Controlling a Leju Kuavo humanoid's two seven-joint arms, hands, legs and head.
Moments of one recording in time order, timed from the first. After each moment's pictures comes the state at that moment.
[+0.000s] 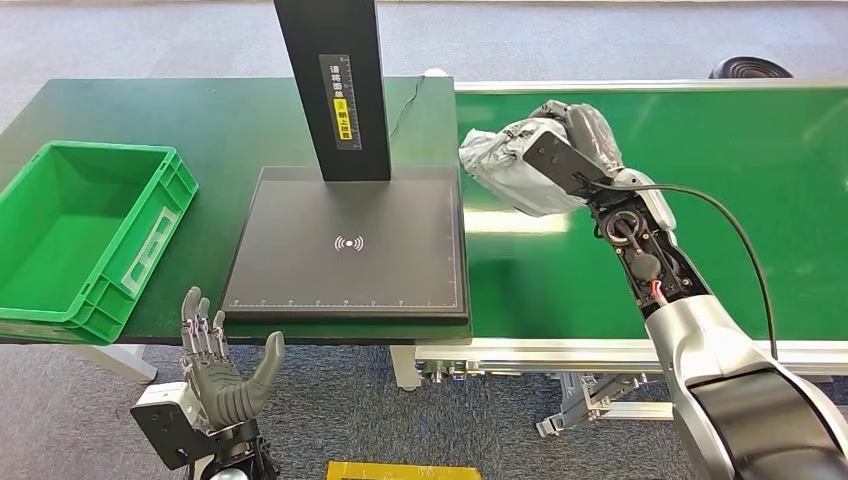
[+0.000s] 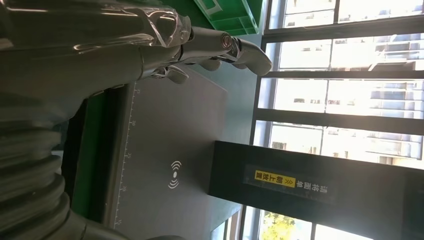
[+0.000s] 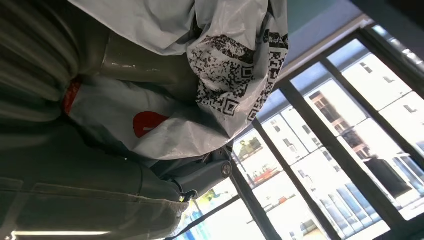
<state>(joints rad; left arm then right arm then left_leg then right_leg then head) 0.08 -0.28 -0.23 -1.45 -0.01 0.38 -0.70 -0.94 -0.17 0.40 -0.66 0.60 -0.20 -0.50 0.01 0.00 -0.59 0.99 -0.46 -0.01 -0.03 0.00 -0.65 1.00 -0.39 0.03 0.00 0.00</state>
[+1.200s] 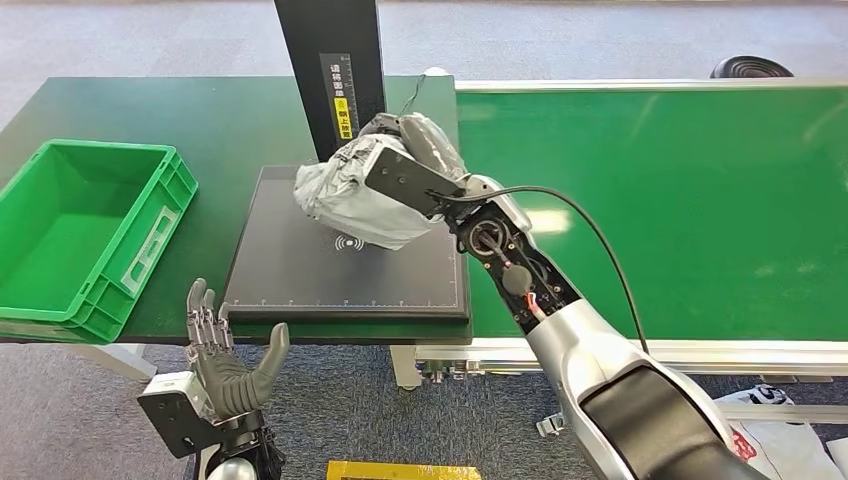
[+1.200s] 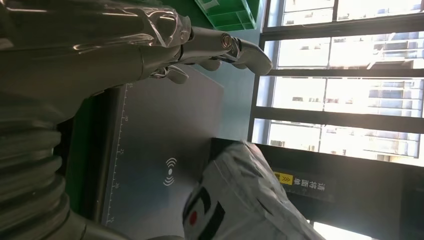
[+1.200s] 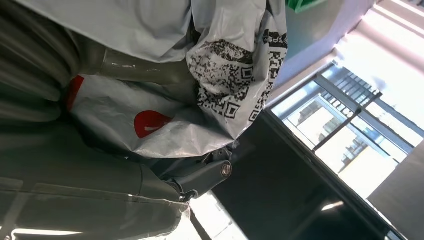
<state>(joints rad) 0.05 -0.29 -0.23 -1.42 -0.01 0.38 -0.70 -0.95 0.19 0.52 -0.64 0.57 -0.13 -0.49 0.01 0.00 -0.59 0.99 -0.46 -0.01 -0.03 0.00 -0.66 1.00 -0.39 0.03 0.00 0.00</state>
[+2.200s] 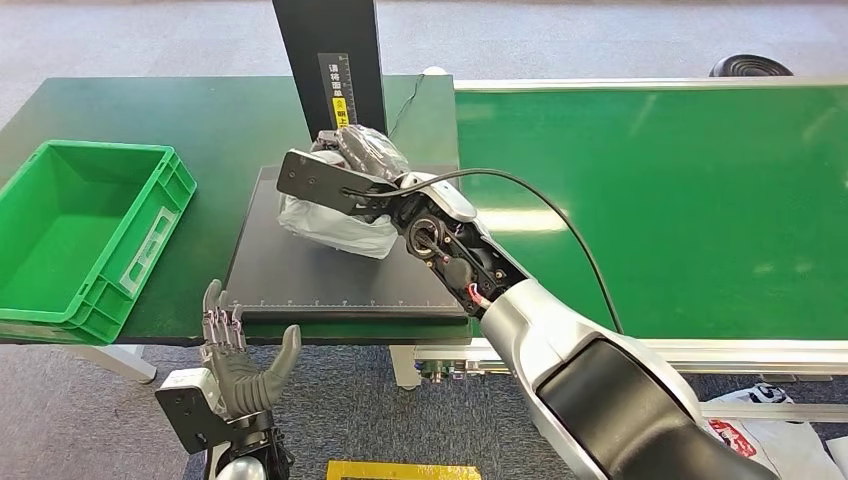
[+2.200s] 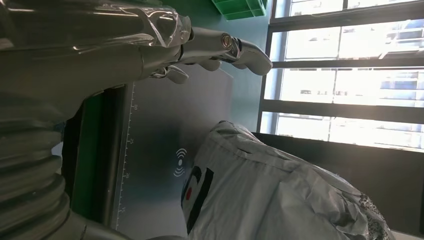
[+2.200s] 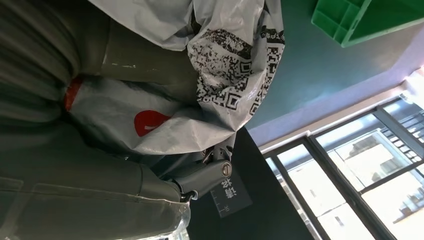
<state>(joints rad) 0.03 -0.29 -0.25 -1.37 0.00 0.37 -0.70 -1.10 0.33 0.63 -0.38 0.65 -0.15 -0.30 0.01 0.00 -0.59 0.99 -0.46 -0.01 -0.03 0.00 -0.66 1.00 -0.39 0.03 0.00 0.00</state>
